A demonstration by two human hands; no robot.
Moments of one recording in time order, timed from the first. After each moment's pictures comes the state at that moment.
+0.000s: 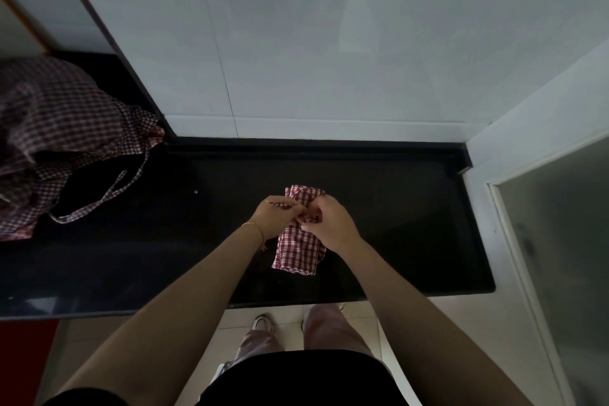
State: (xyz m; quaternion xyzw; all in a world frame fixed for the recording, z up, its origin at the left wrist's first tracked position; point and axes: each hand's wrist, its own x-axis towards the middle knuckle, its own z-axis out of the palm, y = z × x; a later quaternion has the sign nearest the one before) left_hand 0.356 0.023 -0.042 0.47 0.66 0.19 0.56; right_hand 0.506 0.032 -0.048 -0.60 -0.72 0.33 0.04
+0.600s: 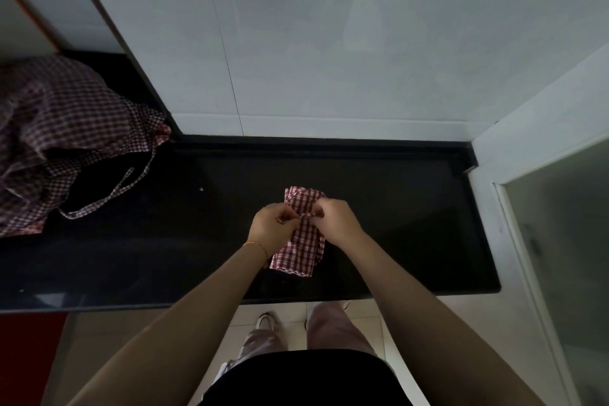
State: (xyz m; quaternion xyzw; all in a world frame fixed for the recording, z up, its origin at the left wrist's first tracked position) left_hand 0.353 -0.011 -0.069 0.49 0.71 0.24 0.45; right_hand 0.501 0.041 -0.047 -0.61 -0.72 0.34 -0.05
